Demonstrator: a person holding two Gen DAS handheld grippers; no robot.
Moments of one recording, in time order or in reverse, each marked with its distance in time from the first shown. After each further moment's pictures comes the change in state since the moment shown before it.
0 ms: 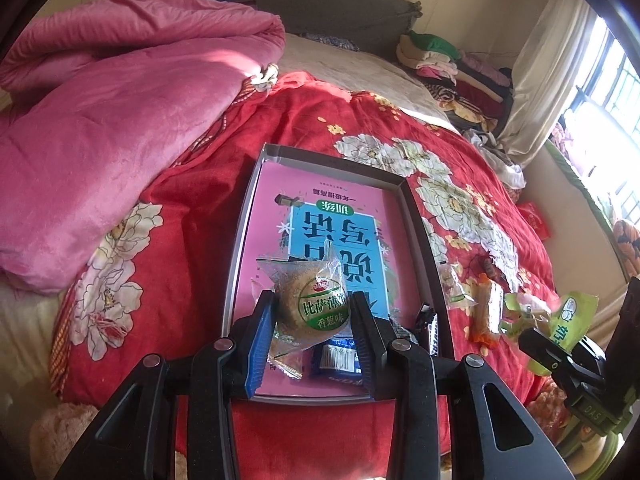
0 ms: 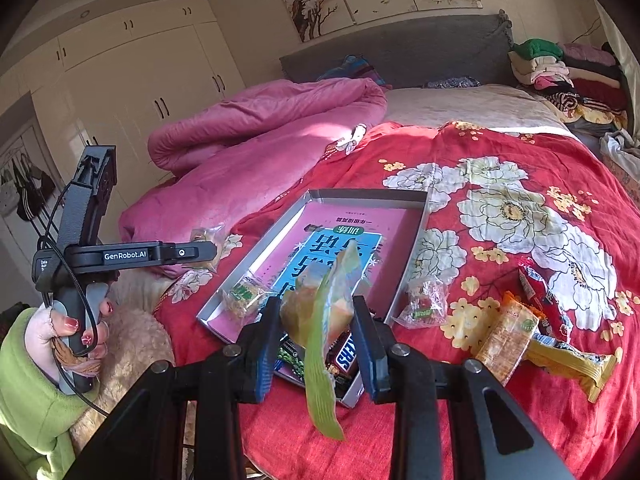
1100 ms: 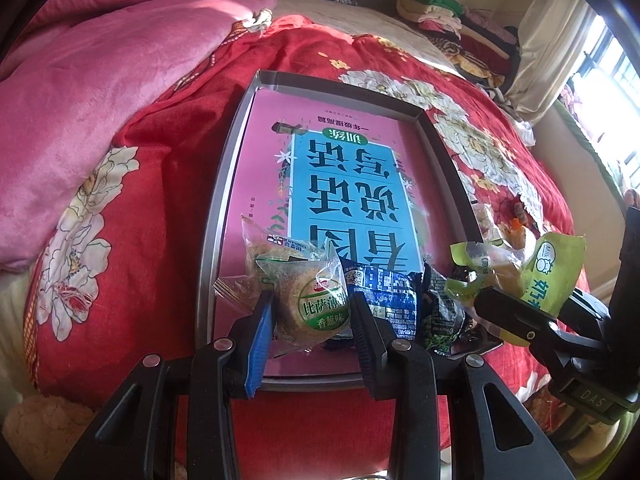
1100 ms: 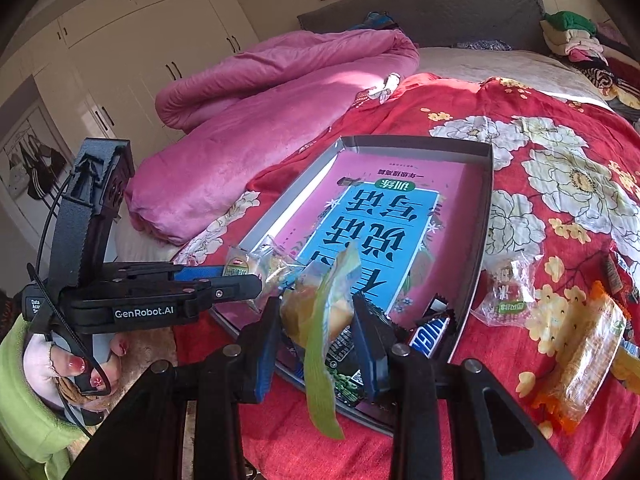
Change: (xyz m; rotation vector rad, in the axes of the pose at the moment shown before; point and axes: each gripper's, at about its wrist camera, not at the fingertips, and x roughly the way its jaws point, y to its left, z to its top) left arm 0.060 0.003 -0.028 0.047 0.152 0.023; right arm 0.082 0.013 -0.009 0.006 0.152 0.058
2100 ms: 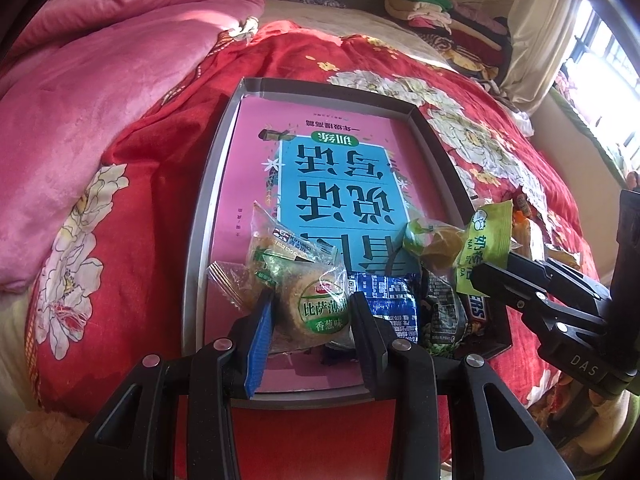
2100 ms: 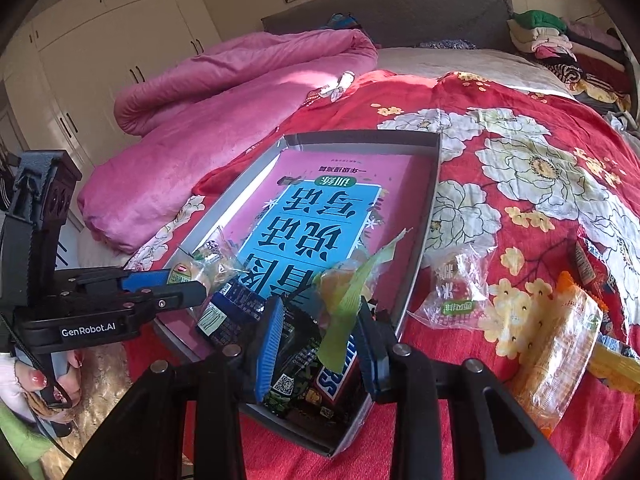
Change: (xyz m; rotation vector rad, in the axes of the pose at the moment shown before) left arm 0.008 -0.009 0.002 0.055 -0.021 0.016; right arm 0.010 -0.025 0.000 0.028 -0.011 -0.116
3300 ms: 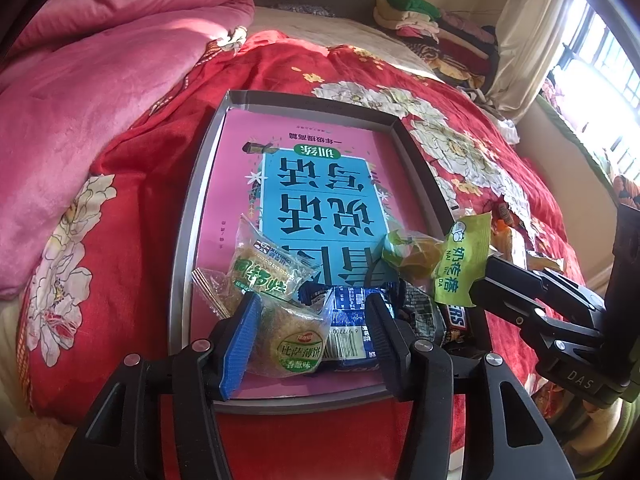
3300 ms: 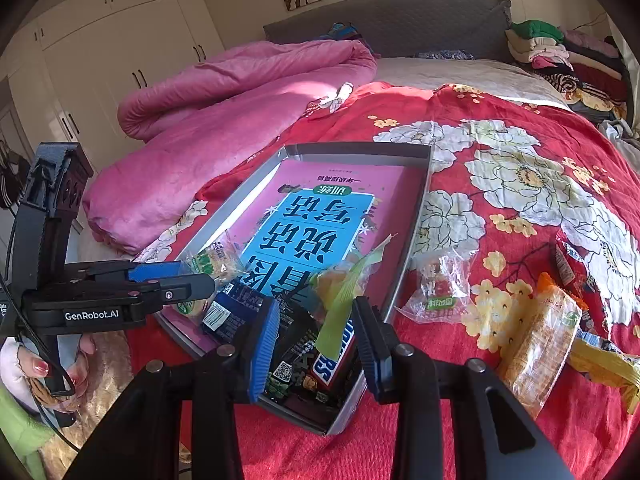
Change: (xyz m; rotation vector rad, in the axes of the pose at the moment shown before) left arm -0.007 -0.004 0.002 0.007 -0.034 -0.055; right arm -0.019 0.002 -0.004 -0.020 -0.031 -0.014
